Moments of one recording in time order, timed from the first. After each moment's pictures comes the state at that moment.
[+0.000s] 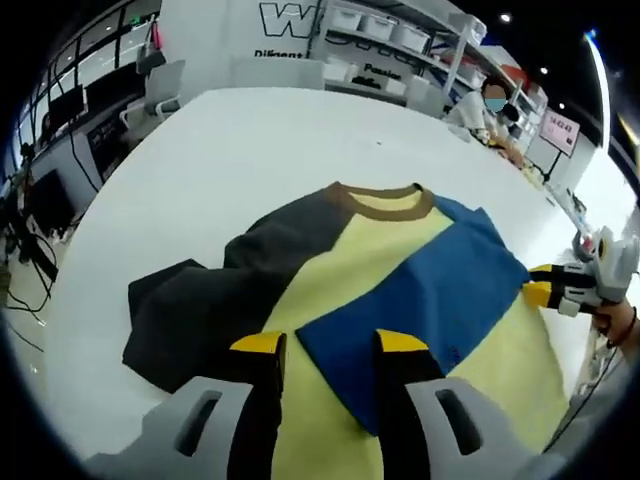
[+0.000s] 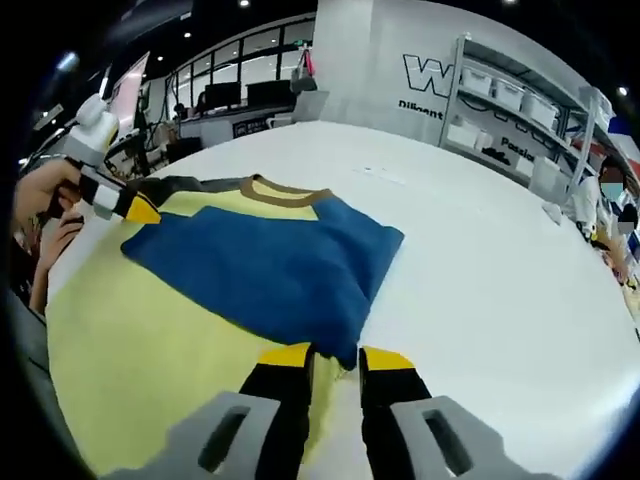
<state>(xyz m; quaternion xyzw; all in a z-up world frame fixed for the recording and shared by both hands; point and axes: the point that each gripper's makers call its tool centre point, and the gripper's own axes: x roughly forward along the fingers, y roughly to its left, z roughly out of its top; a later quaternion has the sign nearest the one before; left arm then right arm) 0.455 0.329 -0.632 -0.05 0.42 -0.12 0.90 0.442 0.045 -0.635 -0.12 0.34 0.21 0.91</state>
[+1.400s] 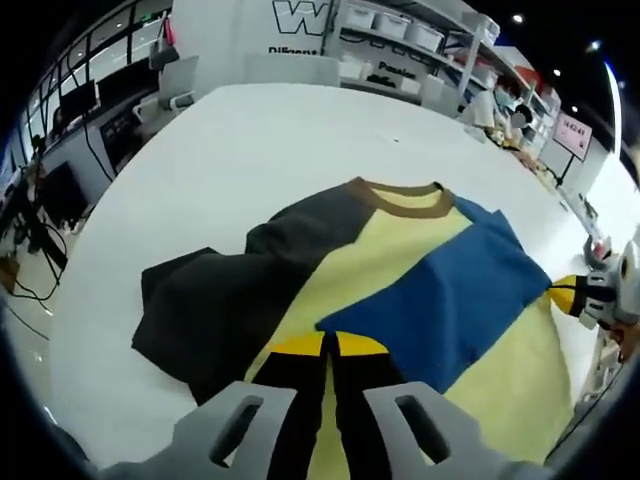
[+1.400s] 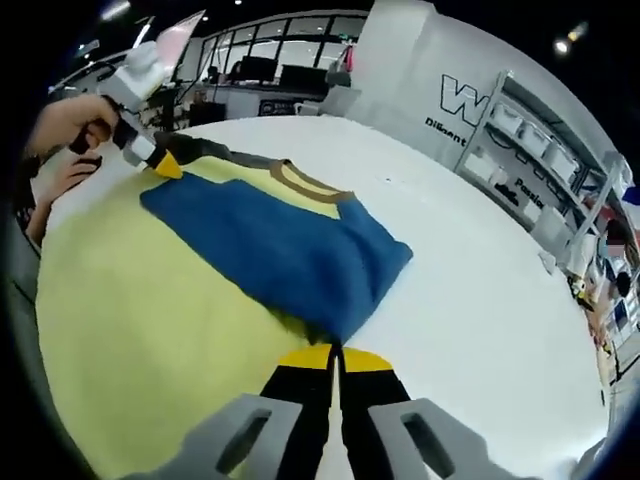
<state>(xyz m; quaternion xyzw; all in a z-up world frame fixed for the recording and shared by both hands) 0.454 0.341 -0.637 -0.04 0.42 -0.09 0.90 0.420 0.047 -0.624 -0.24 0.31 0.23 0.89</state>
